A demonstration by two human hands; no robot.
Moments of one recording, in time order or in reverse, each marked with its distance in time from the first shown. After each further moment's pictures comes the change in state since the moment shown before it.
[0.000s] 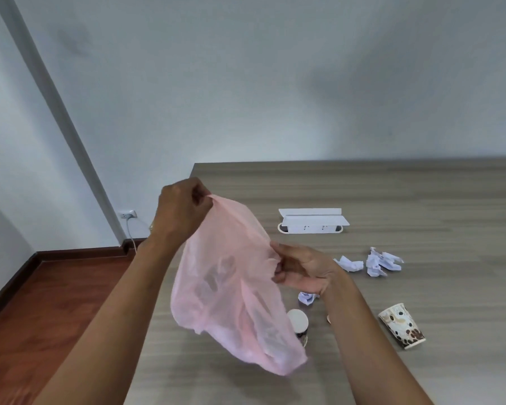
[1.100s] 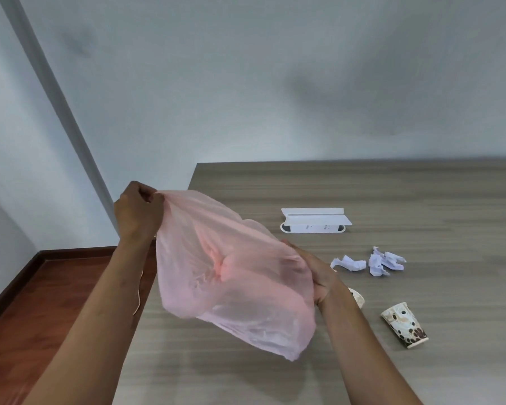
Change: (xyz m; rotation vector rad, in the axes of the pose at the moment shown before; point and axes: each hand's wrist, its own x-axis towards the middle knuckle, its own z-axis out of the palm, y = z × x) left_hand -0.001 -0.047 -0.032 -0.053 0.239 -0.417; right_hand -0.009 0.016 0.008 0.213 0.089 0.025
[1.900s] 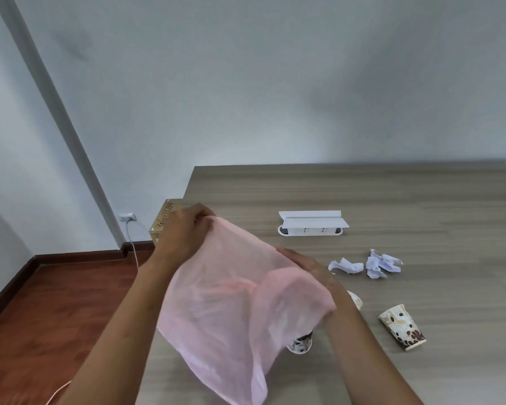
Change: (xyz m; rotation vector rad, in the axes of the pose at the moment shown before) left_hand -0.044 0.015 0.028 0.058 -0.374 0.396; right_hand -0.009 0.005 -0.013 -0.122 0.089 -0.017
